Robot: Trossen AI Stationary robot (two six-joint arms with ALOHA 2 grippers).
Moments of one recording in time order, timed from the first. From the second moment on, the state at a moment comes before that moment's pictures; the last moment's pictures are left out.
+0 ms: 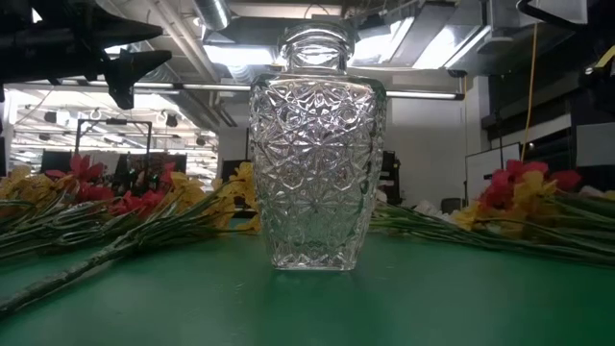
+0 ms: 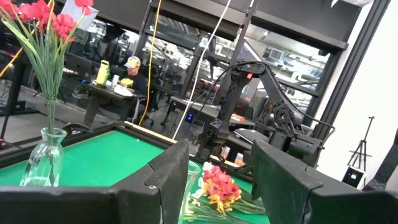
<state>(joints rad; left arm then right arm) -0.01 0.18 0.01 0.40 -0.19 -0.33 0.80 1.58 0.91 -0.79 0.16 2.01</state>
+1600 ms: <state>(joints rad) -0.01 0.18 0.01 0.40 -0.19 -0.33 0.31 1.56 1.39 -1.57 1.52 1.71</state>
